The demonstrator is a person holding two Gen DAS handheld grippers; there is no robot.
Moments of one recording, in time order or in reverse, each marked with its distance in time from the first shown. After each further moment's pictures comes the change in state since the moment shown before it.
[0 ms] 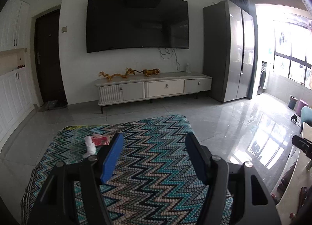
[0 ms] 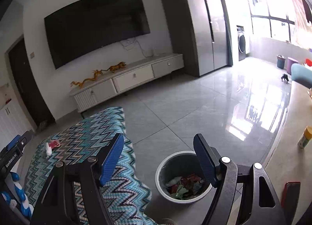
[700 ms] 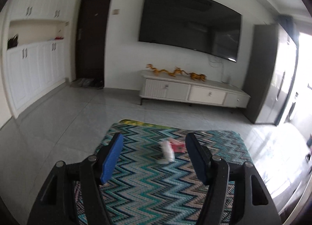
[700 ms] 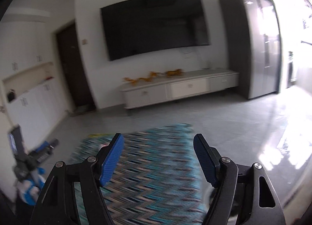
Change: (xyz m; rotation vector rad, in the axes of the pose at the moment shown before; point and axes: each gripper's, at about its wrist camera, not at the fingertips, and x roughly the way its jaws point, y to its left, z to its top) left arm -0.004 0.222 0.010 -0.272 0.021 0.203; right arm -0.020 0.172 0.066 -0.218 -0.019 0.385
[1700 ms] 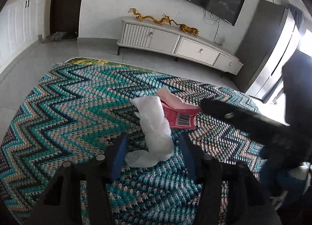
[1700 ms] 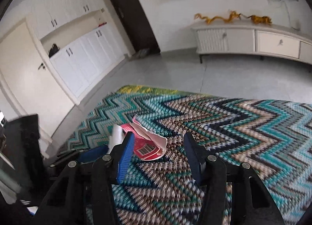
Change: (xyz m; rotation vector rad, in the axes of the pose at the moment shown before) left arm 0.234 -0.026 -0.084 -0.038 0.353 -0.172; right arm 0.414 0.096 -0.099 -0.157 0.447 0.487
